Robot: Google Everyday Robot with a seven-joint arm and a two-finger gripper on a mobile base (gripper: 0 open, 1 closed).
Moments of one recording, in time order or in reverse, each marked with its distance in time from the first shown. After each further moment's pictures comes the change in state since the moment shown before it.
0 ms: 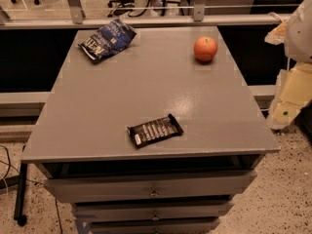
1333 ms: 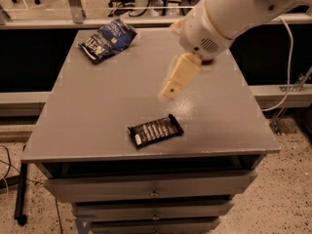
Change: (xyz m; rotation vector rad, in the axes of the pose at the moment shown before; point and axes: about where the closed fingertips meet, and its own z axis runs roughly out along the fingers) arm -0.187 -0.026 0.068 -0.056 -0.471 -0.100
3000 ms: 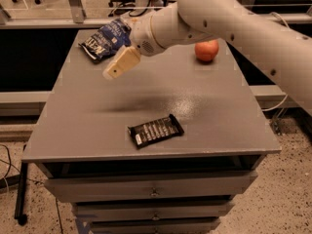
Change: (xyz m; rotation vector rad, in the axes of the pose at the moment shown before) arm -0.082 -0.089 0.129 0.097 -0.345 0.050
